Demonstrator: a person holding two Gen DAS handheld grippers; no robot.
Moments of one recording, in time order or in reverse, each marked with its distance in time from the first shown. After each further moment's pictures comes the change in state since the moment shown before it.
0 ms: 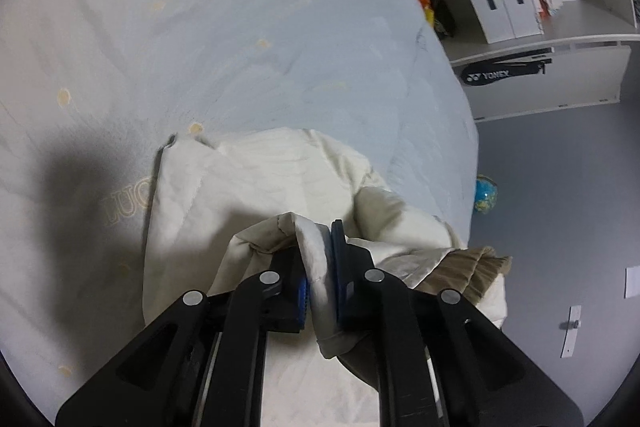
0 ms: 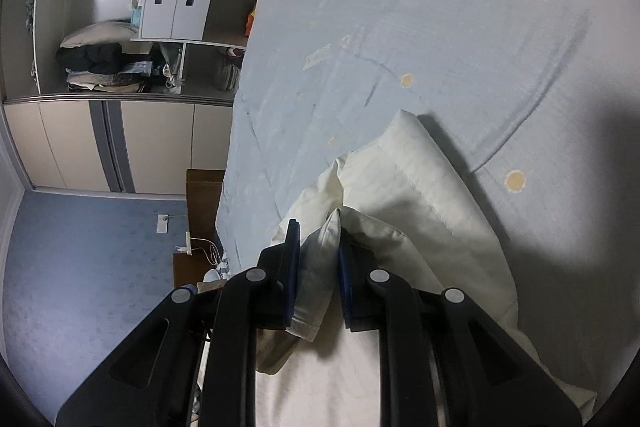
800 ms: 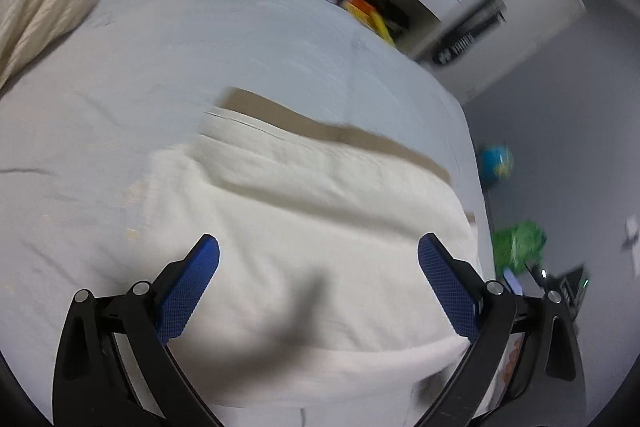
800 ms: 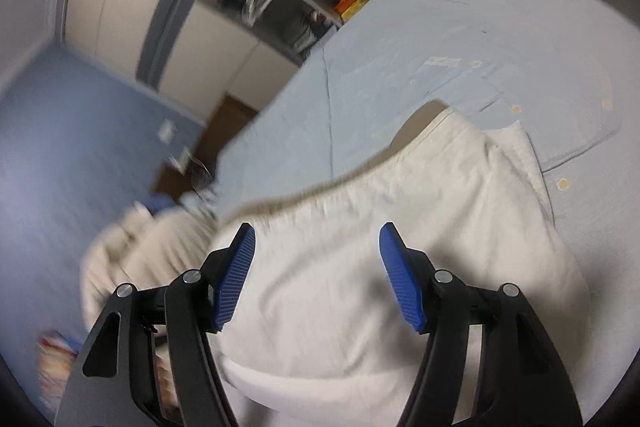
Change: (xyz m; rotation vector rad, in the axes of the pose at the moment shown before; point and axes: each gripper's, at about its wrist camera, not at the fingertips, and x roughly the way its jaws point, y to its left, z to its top) left arm -0.066 -0.119 -0.122 0.389 -0.172 0.127; right arm -0.051 0.112 -0.105 -0.542 0.036 -0.055
